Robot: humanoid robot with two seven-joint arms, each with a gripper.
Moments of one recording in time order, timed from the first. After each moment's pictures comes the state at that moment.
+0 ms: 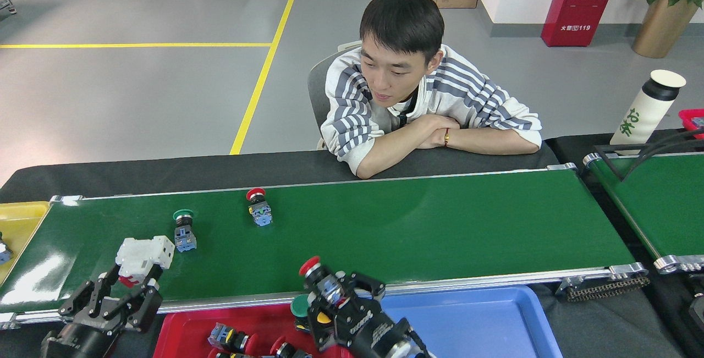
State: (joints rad) left arm 0.20 0.24 0.30 -1.63 -1.26 -0.52 -0.04; right arm -0.11 0.03 0.72 -1.54 1.31 -0.23 0.05
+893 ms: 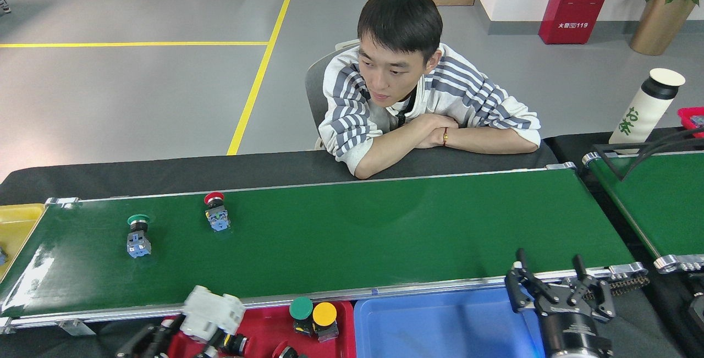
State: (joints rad) left arm 0.27 0.17 0.08 -1.76 -1.29 -0.76 -0.06; right arm 0.11 -0.15 0.00 -1.62 1.28 0.18 -0.06
